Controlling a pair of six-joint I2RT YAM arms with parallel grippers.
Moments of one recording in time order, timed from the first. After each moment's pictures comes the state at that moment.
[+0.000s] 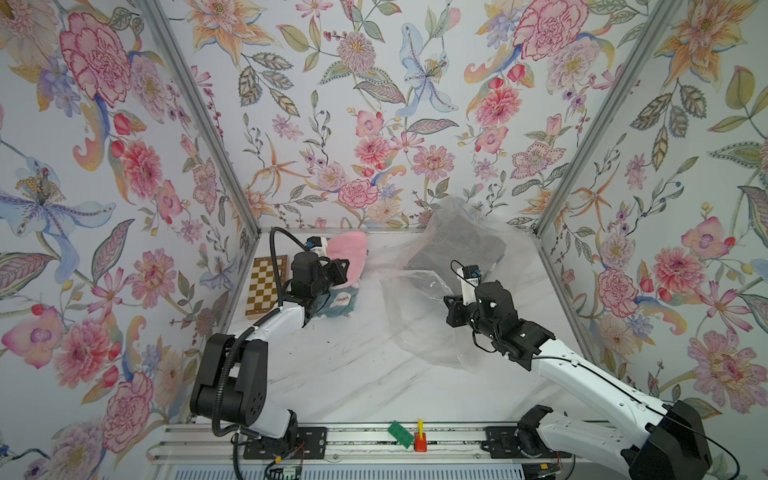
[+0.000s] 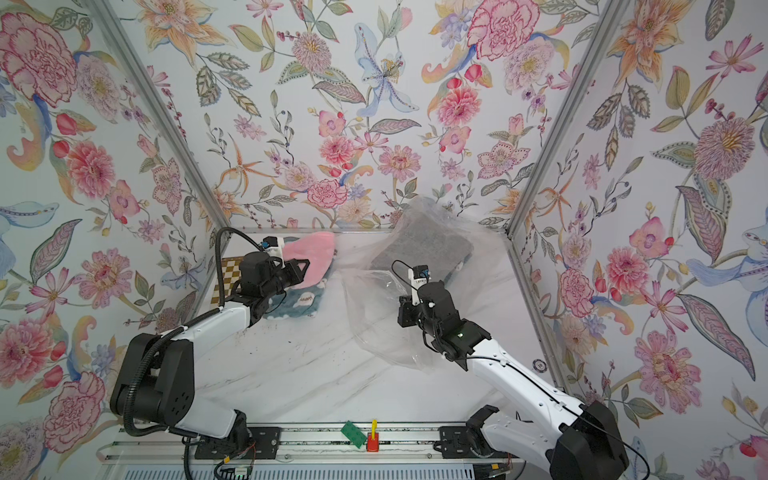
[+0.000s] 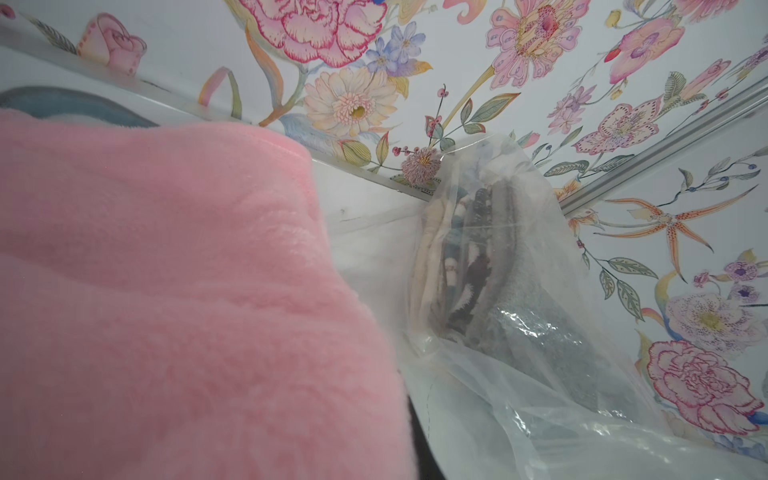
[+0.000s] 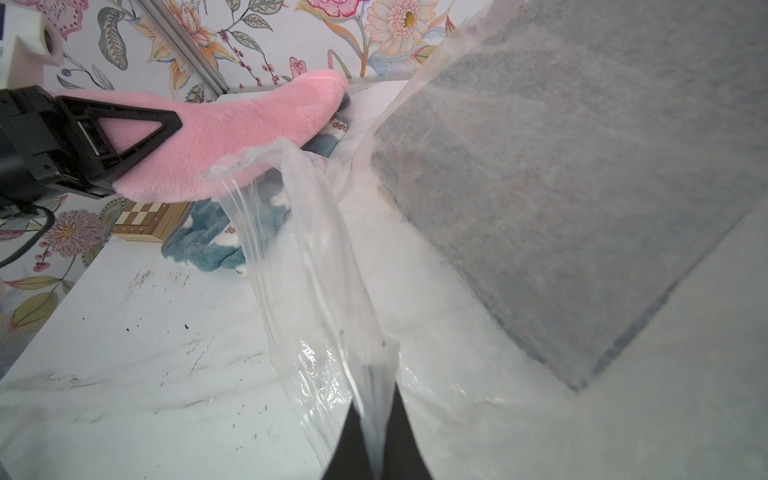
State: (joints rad) left arm -0.21 1.52 0.83 0.32 0.33 -0.59; right arm 0.63 1.09 0.76 -0.19 0.06 0.38
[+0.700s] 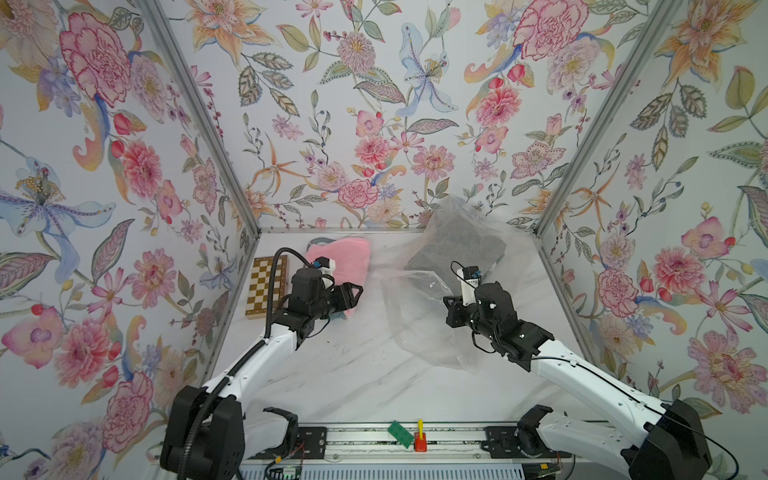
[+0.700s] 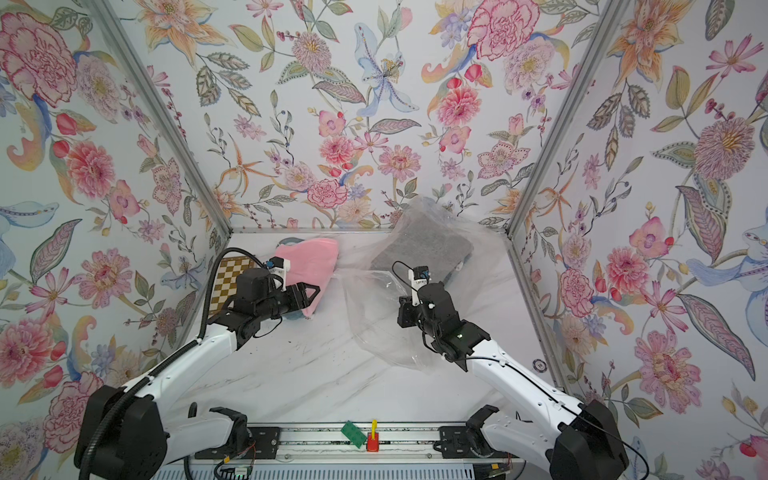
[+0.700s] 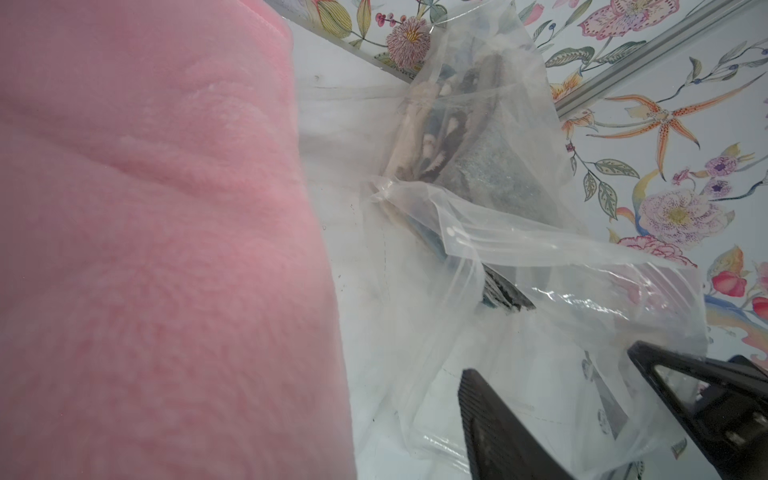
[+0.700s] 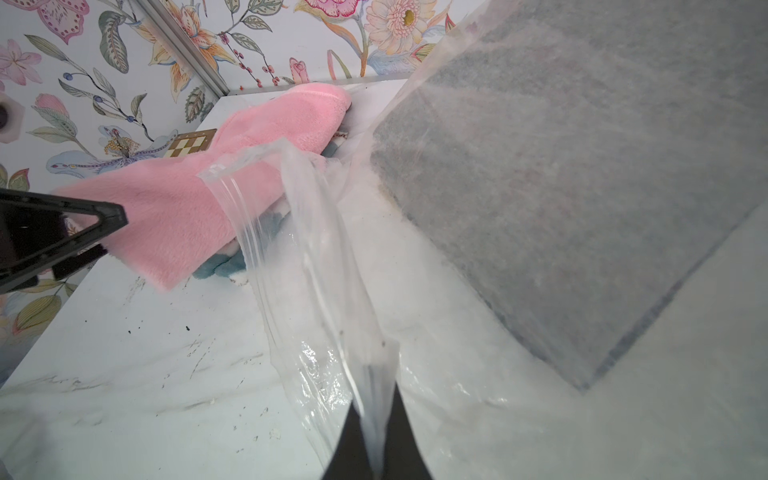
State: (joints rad) left arm -0.30 1.17 0.77 -0.16 0.35 -0.53; right arm 0.63 1.09 0.75 -0.16 0.06 0.40
